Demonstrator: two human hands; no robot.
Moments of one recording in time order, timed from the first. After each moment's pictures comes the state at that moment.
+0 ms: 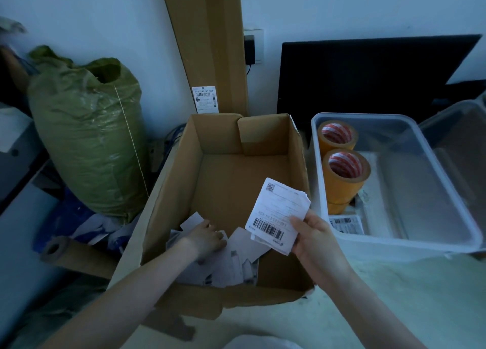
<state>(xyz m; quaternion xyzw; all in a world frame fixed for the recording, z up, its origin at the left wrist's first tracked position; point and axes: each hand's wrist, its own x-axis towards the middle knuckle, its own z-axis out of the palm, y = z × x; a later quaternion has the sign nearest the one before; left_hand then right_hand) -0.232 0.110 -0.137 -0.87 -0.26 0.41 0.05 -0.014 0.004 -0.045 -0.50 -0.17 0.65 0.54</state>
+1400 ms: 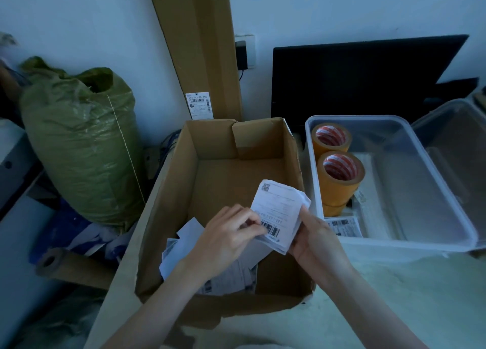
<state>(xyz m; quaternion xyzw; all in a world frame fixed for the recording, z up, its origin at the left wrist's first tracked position) -0.191 0.064 -0.054 -0.93 -0.26 -0.24 -0.01 -0.006 0.008 -0.037 -0.45 -0.14 0.68 0.56</state>
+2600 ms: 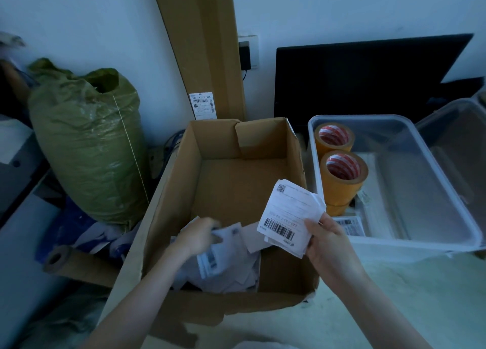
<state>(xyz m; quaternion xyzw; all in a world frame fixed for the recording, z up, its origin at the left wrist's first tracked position) -0.234 0.105 -0.091 -0.73 -0.59 0.09 -0.33 0.000 -0.001 -0.035 -0.53 -0.15 0.61 0.57</state>
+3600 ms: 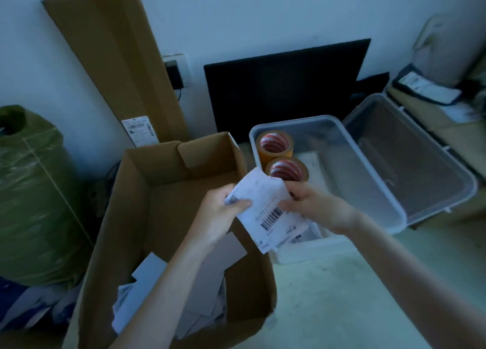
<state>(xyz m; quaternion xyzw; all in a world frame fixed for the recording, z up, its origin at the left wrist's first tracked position) -0.087 0.104 -0.007 -0.69 -0.45 -0.26 -0.51 0.104 0.038 0.009 -0.60 -0.50 0.53 0.33</state>
